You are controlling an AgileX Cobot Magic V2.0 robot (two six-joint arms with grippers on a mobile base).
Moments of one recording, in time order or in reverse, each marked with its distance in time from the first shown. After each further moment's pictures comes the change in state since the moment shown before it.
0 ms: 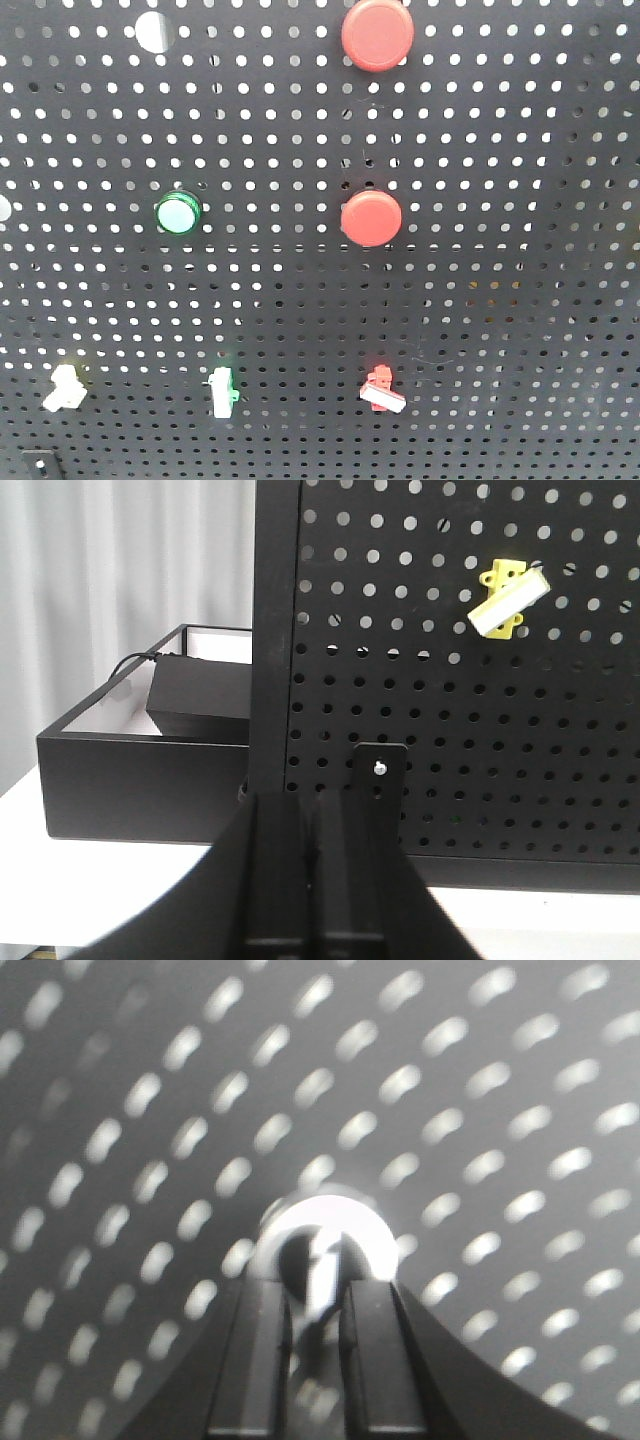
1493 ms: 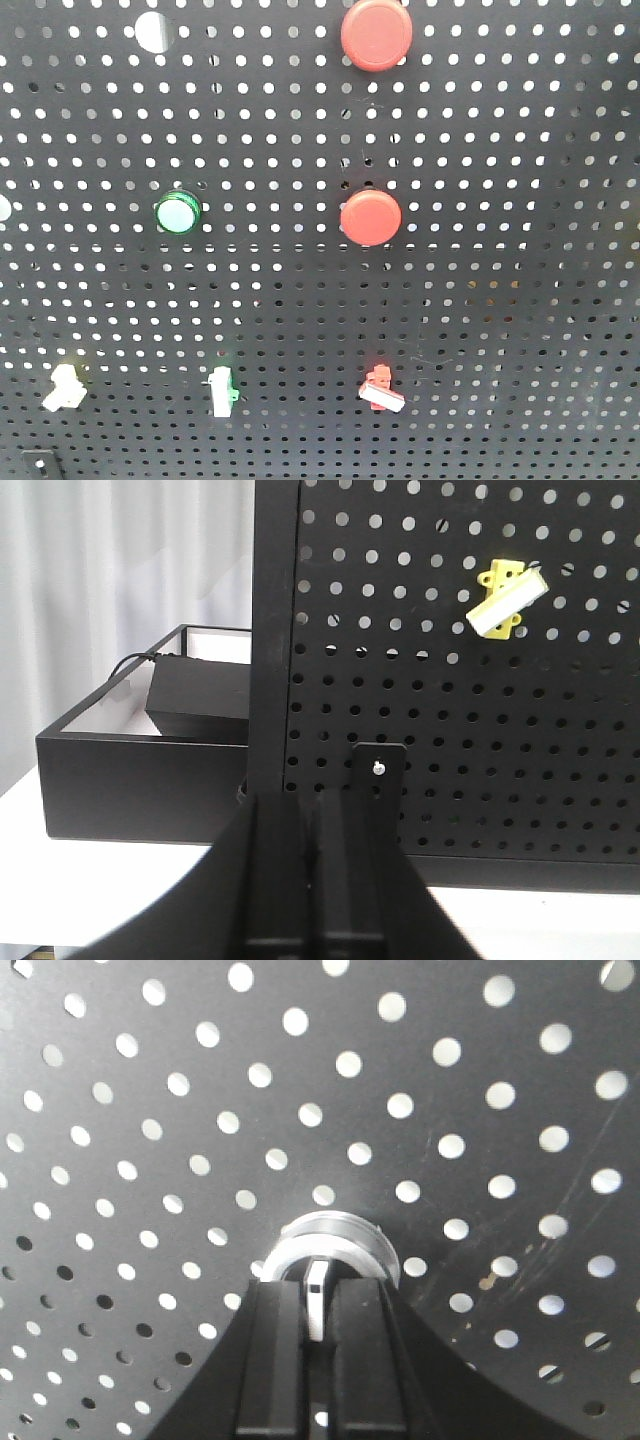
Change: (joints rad) left arm 0.000 0.000 0.000 0.000 0.000 0.000; right arm 0.003 0.006 -0.001 0.136 0.002 1.513
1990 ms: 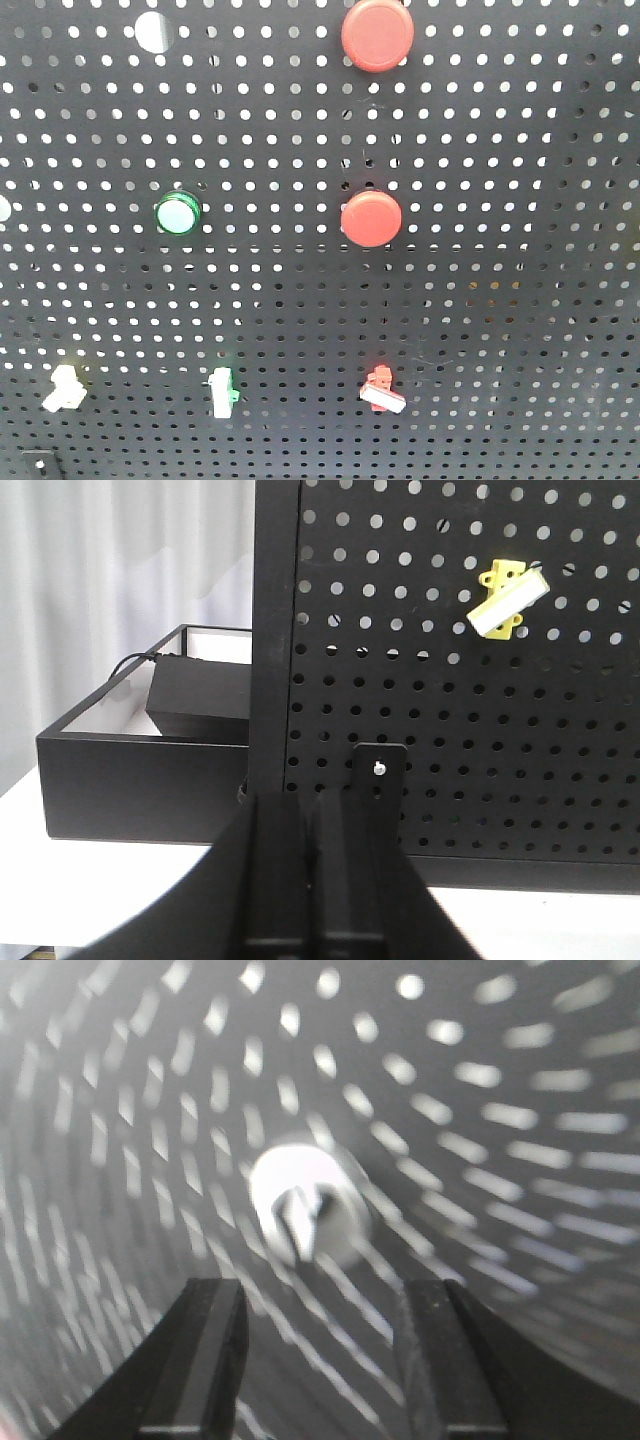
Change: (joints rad) left arm 0.000 0.000 0.000 0.000 0.000 0.000; right arm 0.000 -0.156 0.000 -0.083 0.278 -0.231
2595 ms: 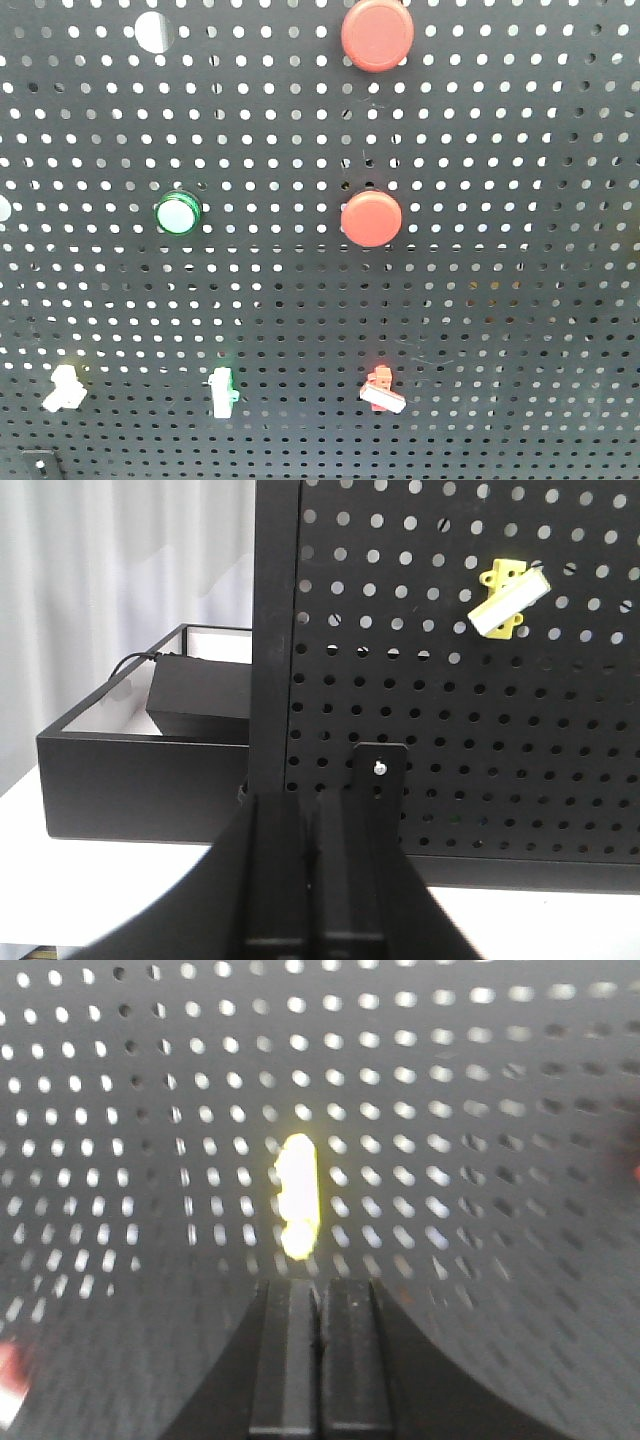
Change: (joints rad) left arm 0.000 0.000 0.000 0.000 0.000 0.000; right arm 0.000 -0.442 0.767 -0.054 -0.390 -0.528
